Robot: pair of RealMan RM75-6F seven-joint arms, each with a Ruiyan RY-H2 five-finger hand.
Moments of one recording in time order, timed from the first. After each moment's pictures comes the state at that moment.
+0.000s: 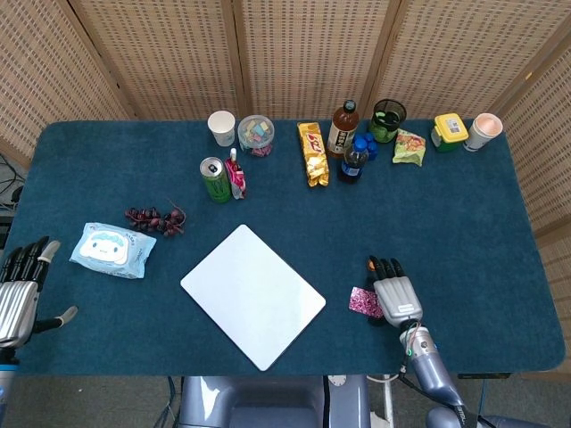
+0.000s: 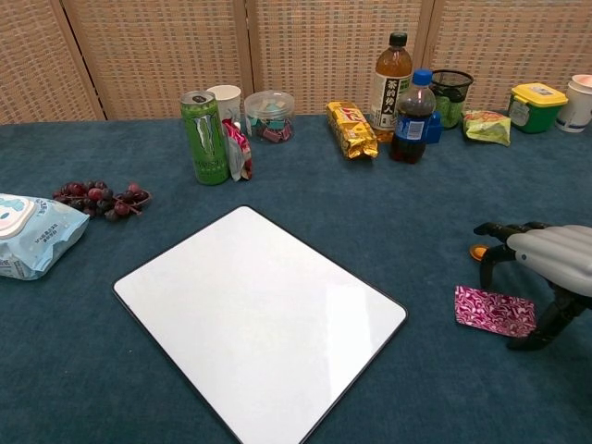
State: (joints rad) left arm -0.10 -1.07 -0.05 -1.83 1.42 1.45 0.19; right arm 0.44 -1.56 0.10 -1.58 -1.05 1.07 -0.66
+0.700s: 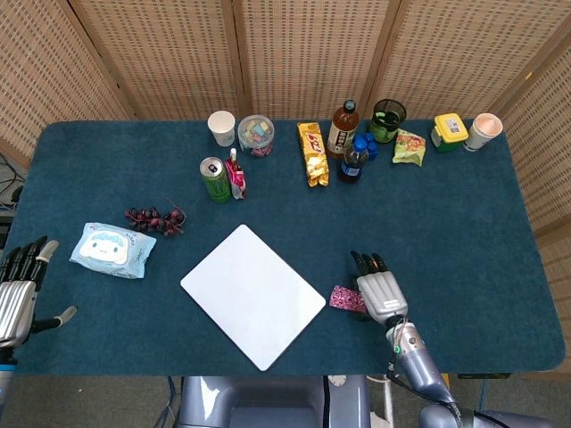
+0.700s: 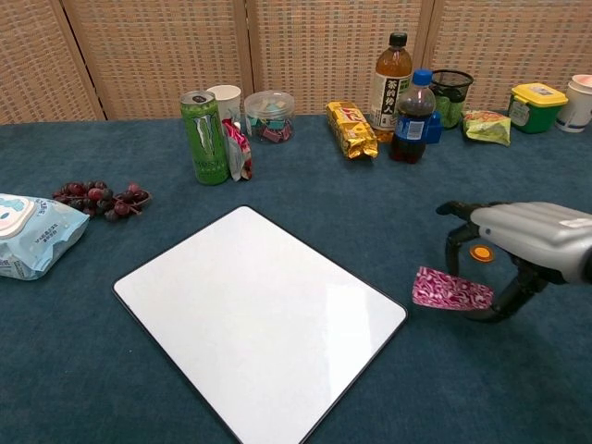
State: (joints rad) left arm -0.10 -1.05 -0.05 -1.83 1.42 1.45 0.16; right arm 0.51 -1.54 0.14 -1.73 -1.01 1.07 -0.68
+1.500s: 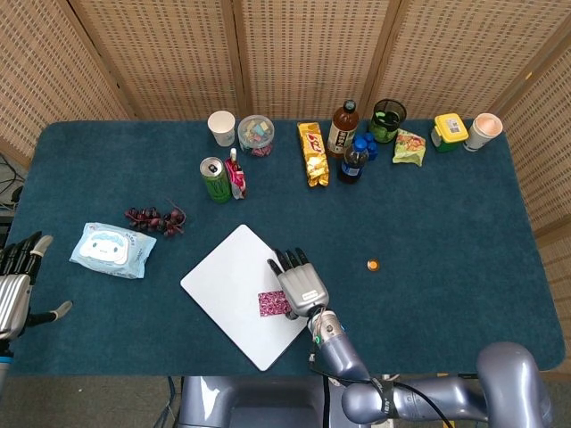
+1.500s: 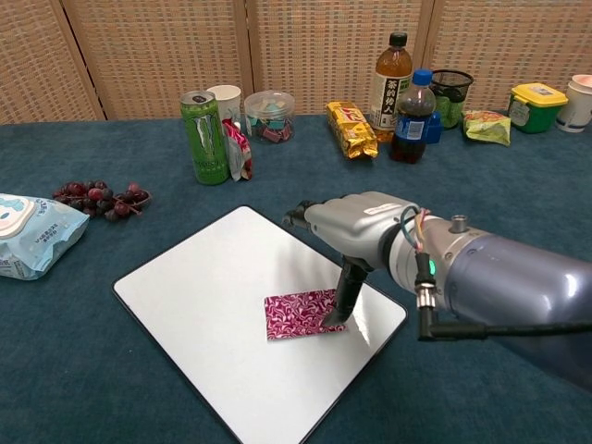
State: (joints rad) left arm -0.12 -1.04 -0.07 -1.82 1.36 1.41 0.14; right arm 0.85 -1.81 0.25 -1.71 -0.64 1.13 -1.04
